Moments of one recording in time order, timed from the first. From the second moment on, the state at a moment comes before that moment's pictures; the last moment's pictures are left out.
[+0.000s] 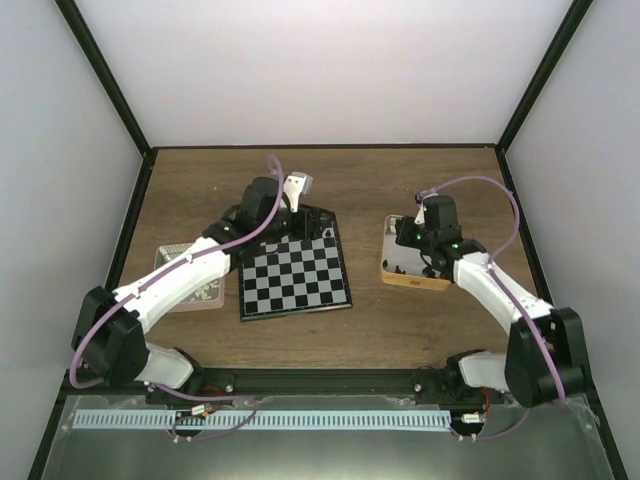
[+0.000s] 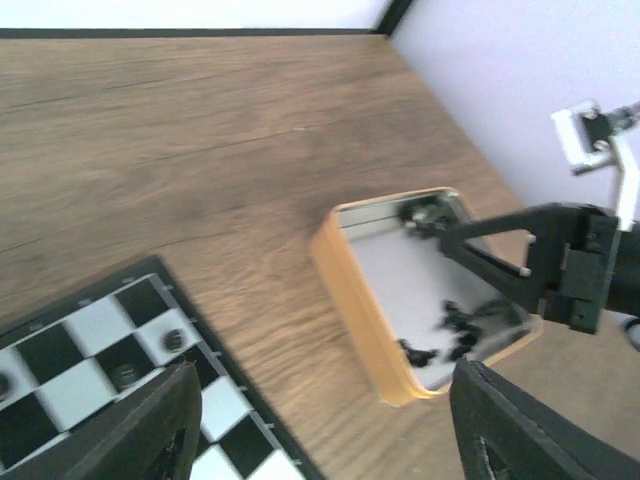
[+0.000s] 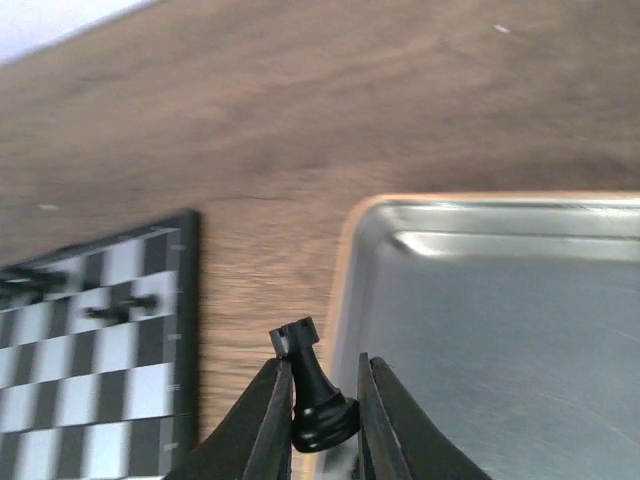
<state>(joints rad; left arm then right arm) -0.65 1.42 1.10 -0.18 0.17 -0.39 0.26 1.31 0.77 -0.19 -0.05 0.42</state>
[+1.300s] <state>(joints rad) -0.73 1.33 1.08 -0.02 0.68 -0.91 0.36 0.94 0.63 0.18 -0.95 0.45</state>
